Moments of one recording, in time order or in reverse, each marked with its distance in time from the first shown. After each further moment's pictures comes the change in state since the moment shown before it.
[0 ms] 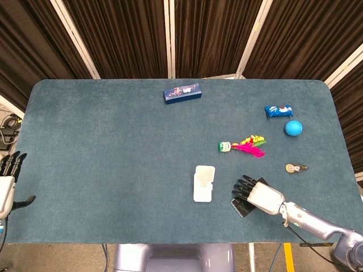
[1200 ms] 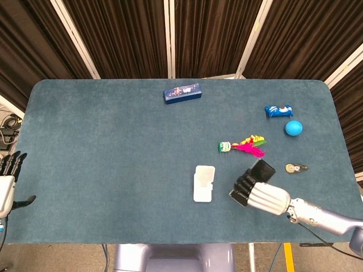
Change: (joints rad) left arm -0.009 0.006 0.004 -0.001 -0.009 -0.009 -0.016; right arm 0.052 0.127 0.064 -0.036 -0.188 0.437 -0.574
